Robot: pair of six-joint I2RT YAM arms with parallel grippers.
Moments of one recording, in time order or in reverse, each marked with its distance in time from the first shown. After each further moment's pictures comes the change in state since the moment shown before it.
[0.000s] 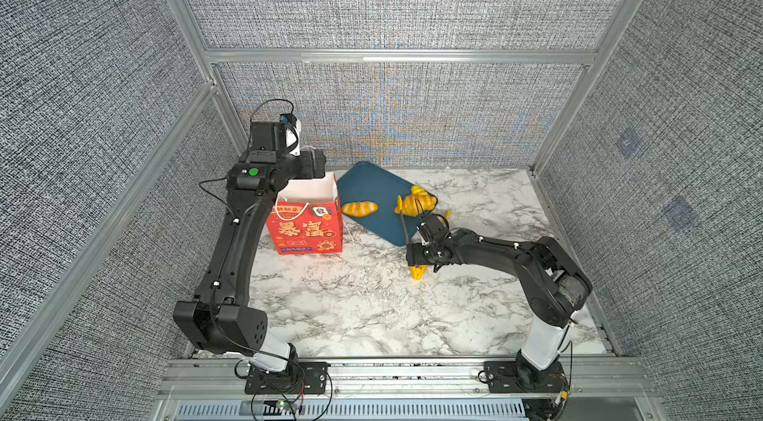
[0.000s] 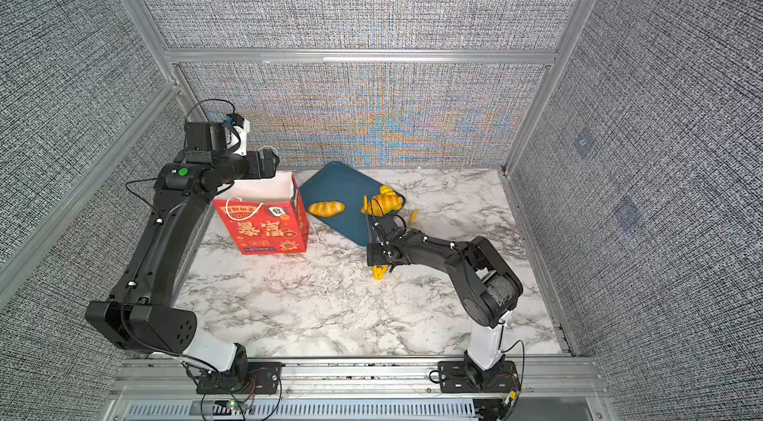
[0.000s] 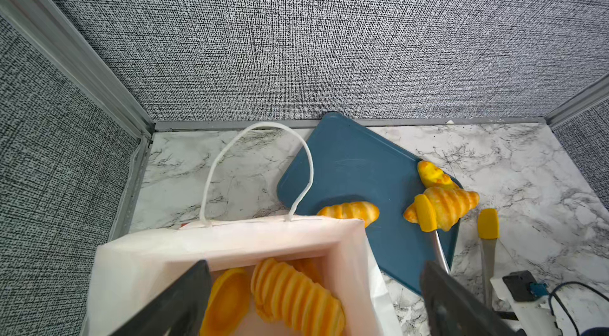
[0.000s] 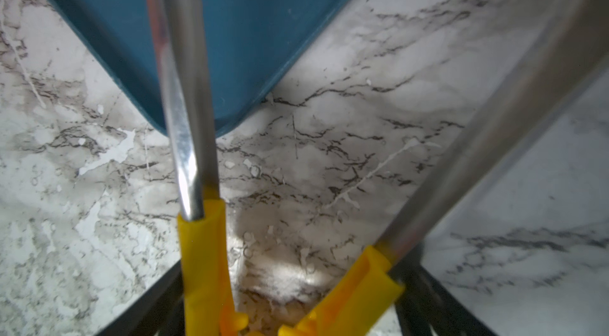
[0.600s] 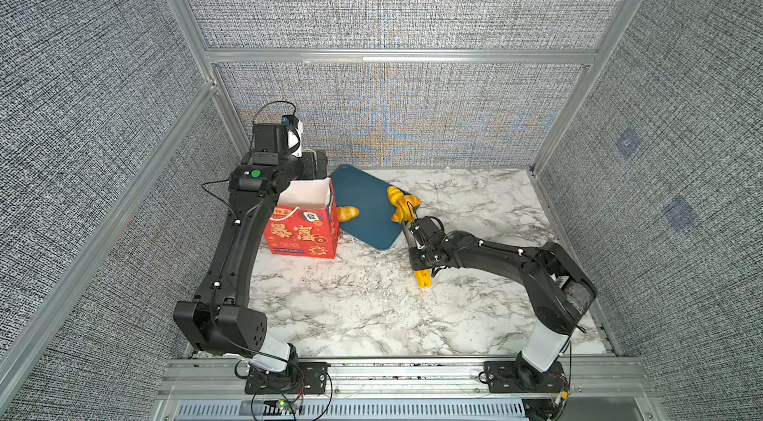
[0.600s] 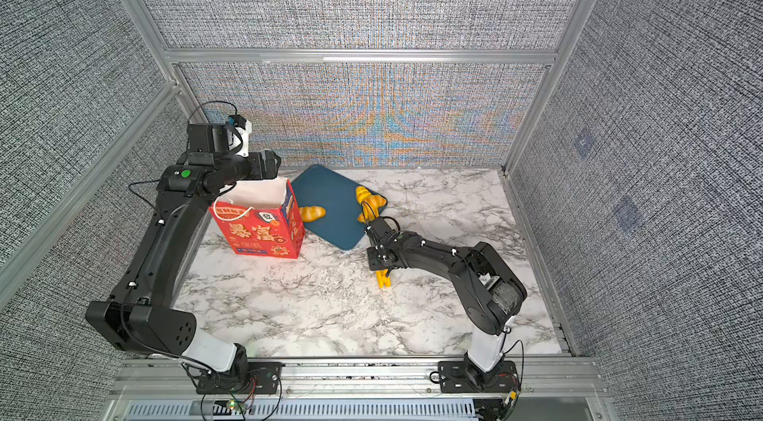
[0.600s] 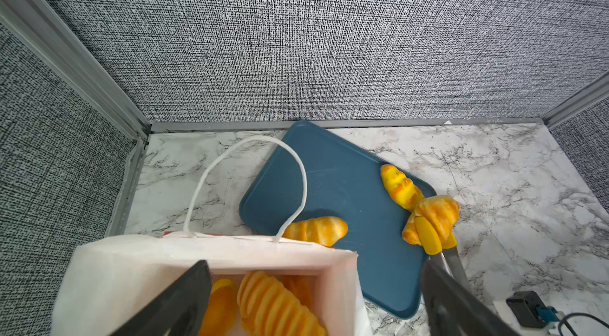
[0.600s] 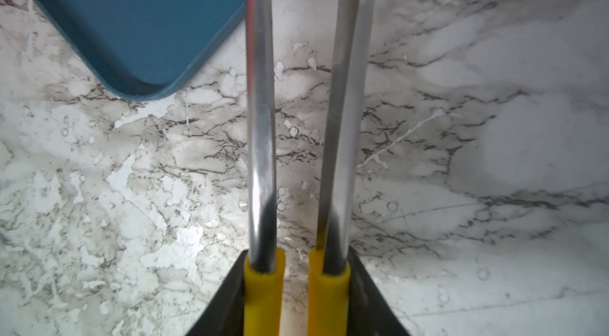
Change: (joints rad) left arm -0.011 -0.008 -0.021 0.027 -0.002 -0.008; right arm 0.055 -0.061 0.031 -0.103 0.048 -0.029
